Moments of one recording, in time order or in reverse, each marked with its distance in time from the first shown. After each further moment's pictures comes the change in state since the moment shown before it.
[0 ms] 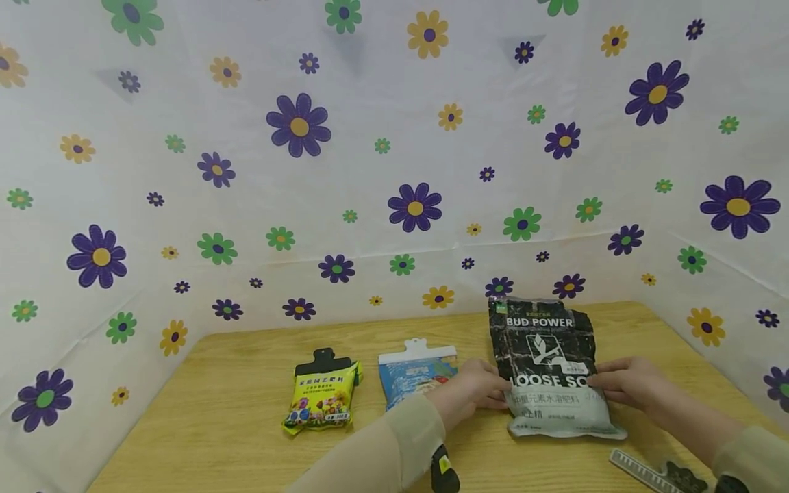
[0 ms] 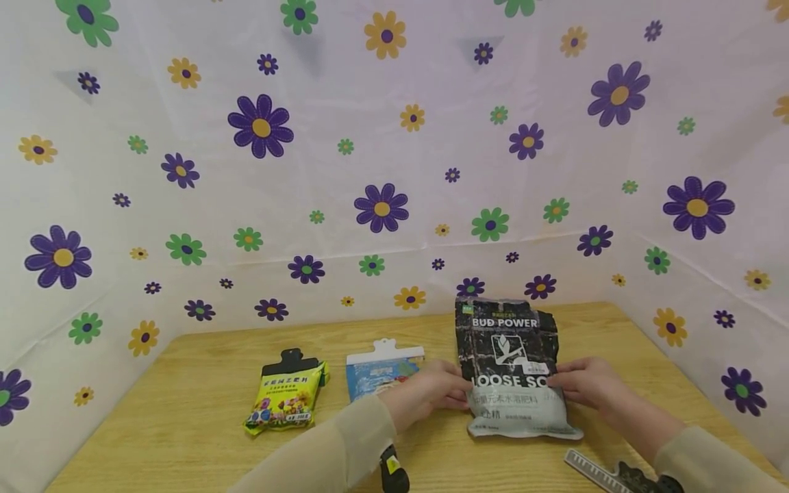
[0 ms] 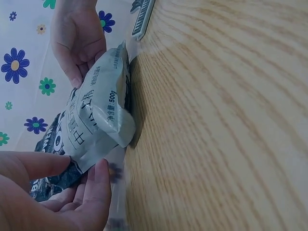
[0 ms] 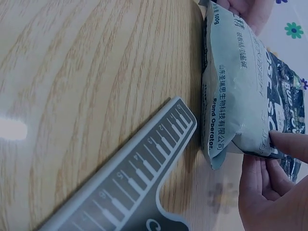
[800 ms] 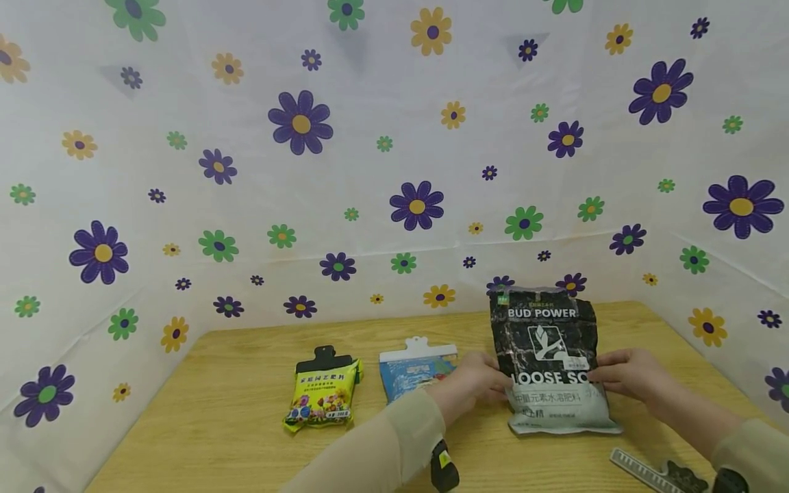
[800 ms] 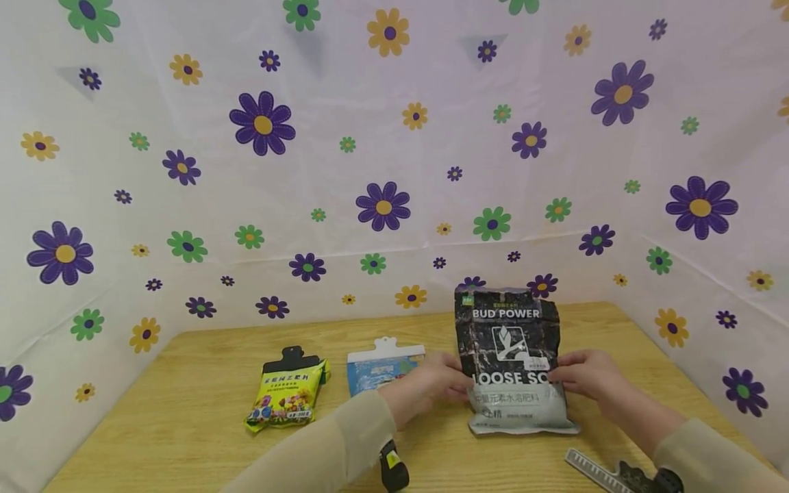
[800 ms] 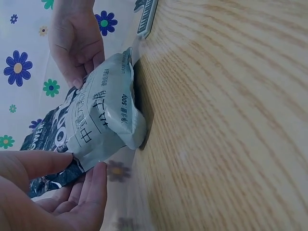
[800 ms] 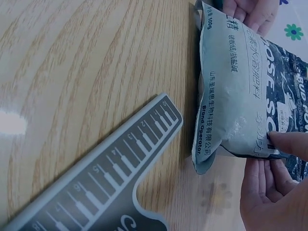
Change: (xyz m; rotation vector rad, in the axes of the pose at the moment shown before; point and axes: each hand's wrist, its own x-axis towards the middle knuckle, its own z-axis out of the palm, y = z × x) left_hand 0.001 0.004 -0.001 0.062 0.023 0.067; right_hand 0.000 -0.009 -0.002 -0.071 0.038 -0.034
